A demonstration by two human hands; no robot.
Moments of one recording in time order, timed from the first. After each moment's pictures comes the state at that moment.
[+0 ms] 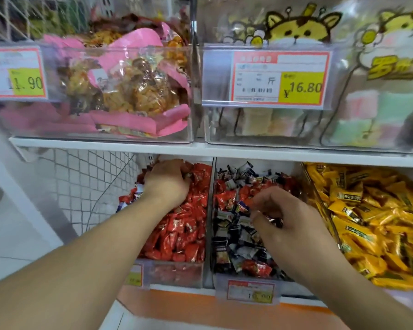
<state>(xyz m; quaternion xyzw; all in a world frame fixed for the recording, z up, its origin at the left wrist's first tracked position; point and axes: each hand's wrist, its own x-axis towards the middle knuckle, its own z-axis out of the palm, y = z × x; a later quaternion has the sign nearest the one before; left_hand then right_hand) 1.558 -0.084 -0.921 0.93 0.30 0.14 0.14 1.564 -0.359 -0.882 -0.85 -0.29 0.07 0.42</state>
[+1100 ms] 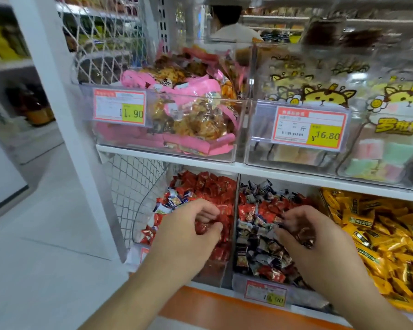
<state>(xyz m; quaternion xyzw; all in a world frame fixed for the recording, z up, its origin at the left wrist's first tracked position) 1.411 -0.179 -0.864 0.85 0.24 0.23 0.41 1.548 -0.376 -0.867 -0.89 -0.31 -0.04 0.34</state>
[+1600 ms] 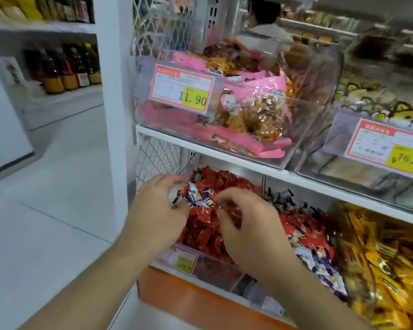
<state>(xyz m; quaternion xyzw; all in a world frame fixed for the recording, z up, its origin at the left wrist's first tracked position) 1.383 -0.097 -0.877 0.83 0.33 0.30 0.34 1.498 -0.243 -0.857 -0.82 -0.49 -0.01 0.31</state>
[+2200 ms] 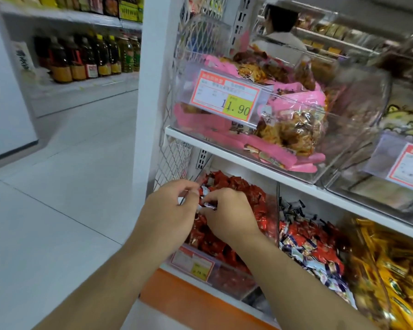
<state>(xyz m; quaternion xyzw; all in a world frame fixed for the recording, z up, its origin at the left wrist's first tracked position) 1.372 -0.079 -0.885 0.74 0.36 0.30 0.48 1.516 -0.146 -0.899 -0.86 -0.46 0.05 0.22</state>
